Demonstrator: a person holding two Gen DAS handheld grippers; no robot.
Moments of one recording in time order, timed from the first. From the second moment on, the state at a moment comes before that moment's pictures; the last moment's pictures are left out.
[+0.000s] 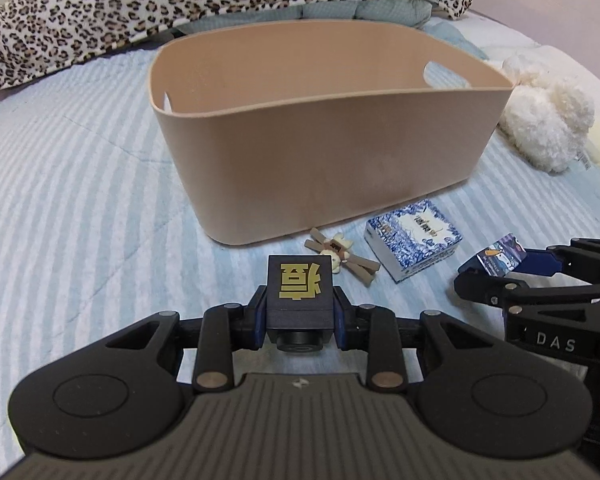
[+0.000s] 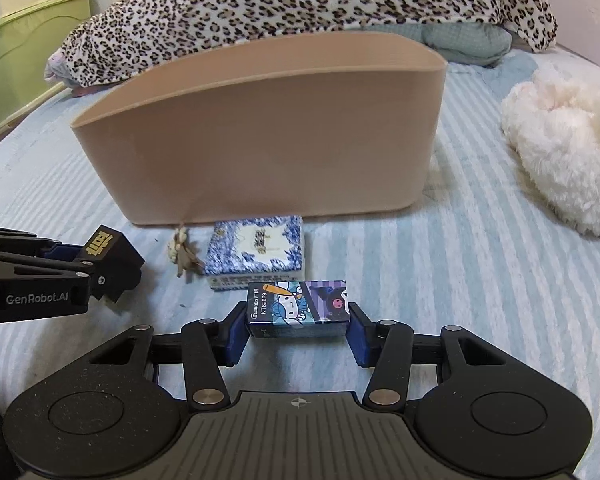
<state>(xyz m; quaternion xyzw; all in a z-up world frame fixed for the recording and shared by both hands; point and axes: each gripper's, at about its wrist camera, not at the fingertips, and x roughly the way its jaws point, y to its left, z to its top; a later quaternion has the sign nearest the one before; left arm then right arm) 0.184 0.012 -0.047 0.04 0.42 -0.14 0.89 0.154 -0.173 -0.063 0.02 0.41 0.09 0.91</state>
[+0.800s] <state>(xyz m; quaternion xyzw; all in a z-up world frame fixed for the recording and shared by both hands) 0.169 0.017 0.037 0.03 0.32 -0.14 0.94 0.151 -0.196 0.026 0.03 0.30 0.10 0.95</state>
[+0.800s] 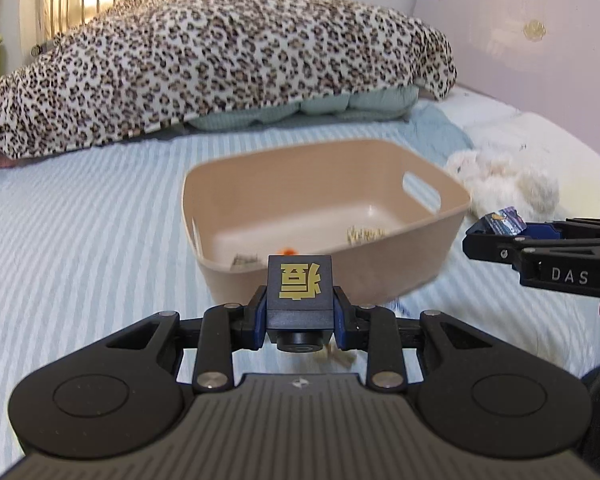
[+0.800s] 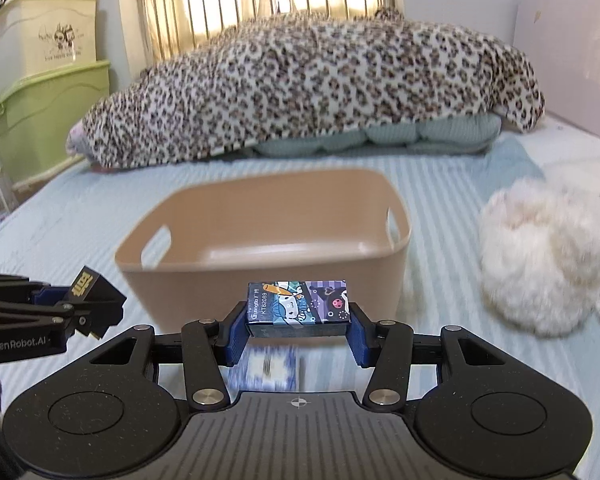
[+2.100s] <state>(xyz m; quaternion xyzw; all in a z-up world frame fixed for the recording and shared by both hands) 0.302 -0.016 -0.009 0.05 0.39 -0.07 0.92 0.280 -0.184 -0.003 -0.05 0.33 0.05 0.94</state>
